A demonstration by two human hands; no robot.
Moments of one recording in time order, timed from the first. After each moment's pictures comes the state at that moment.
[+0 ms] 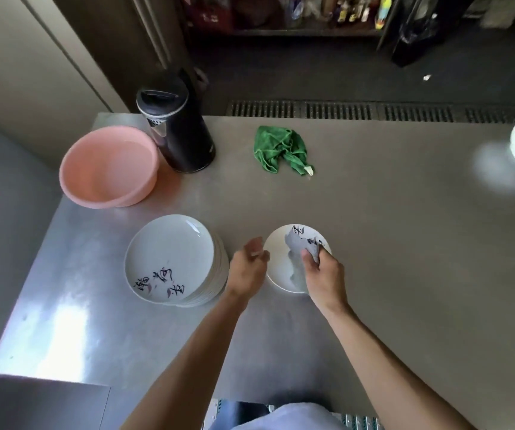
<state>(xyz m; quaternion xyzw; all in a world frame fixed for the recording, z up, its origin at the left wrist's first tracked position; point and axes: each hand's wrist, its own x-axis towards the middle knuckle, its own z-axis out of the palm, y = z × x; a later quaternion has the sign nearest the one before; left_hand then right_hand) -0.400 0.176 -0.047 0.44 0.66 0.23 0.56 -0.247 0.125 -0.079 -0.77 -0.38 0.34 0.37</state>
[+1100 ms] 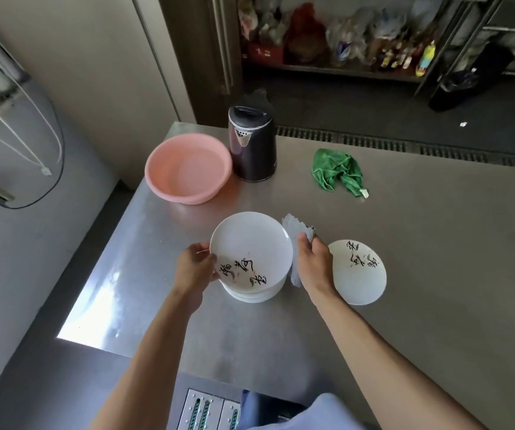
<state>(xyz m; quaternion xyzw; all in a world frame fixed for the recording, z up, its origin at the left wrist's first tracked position) -0.626 0.177 0.011 0.31 0.71 0.35 0.53 -0.409 0.178 -0.019 -0.75 -0.37 0.39 0.39</state>
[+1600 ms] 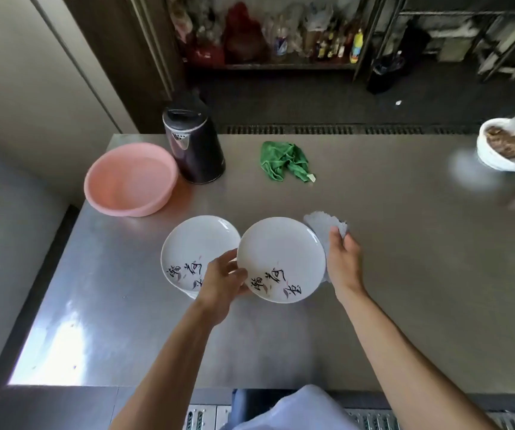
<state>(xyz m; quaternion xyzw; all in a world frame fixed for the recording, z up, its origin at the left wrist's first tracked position) -0.522 0.142 0.006 0.37 0.57 0.28 0.68 -0.290 0.122 -0.015 -0.76 -0.24 0.32 0.51</state>
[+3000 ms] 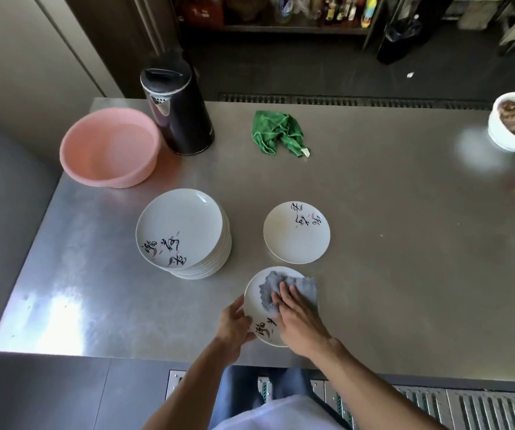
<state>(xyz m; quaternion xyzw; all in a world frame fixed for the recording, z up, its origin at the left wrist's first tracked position) -0.481 0.034 -0.103 0.24 0.62 0.19 0.73 -0.313 0.002 -0.136 -0.62 -0.75 0.23 -0.03</state>
